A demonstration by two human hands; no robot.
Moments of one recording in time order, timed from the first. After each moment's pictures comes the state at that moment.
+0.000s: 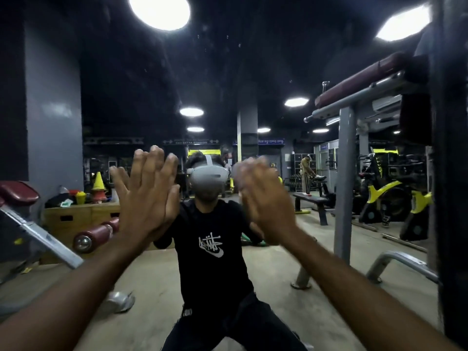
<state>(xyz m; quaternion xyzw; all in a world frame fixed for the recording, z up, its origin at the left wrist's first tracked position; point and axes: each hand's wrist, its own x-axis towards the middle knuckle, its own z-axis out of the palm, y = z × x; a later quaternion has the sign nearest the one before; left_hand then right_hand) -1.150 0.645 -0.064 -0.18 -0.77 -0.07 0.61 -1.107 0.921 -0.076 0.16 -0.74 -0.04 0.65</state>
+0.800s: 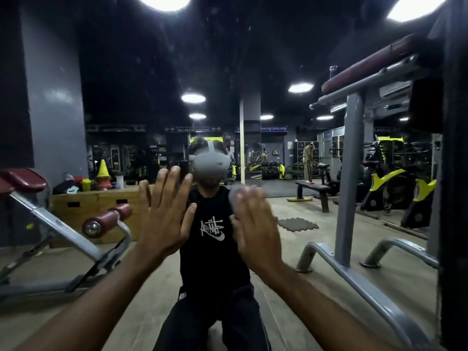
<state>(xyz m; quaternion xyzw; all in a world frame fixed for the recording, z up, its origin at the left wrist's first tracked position) -1.156 0.645 -0.124 -0.24 -0.76 -0.05 0.60 -1.113 0.872 -0.170 0.09 -0.78 0.00 0.62</state>
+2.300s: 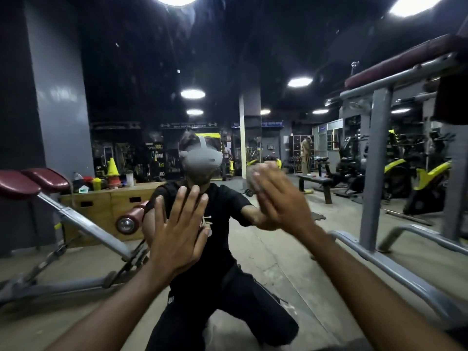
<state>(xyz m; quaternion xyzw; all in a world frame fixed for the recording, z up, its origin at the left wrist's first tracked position) -1.183 0.437 -0.161 -0.26 -0.75 0.04 0.60 -1.119 0.716 -0.110 0.17 -0.75 -0.04 0.64</state>
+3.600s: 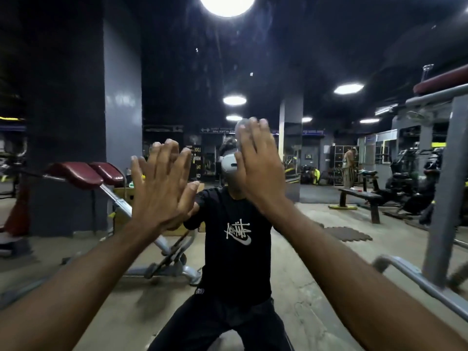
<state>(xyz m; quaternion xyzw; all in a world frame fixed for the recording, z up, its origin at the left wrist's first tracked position) -1.192 0.301 -0.072 -0.14 -0.80 -0.04 0.58 -1.164 0.524 -0.024 0.15 -0.73 0.07 0.66</state>
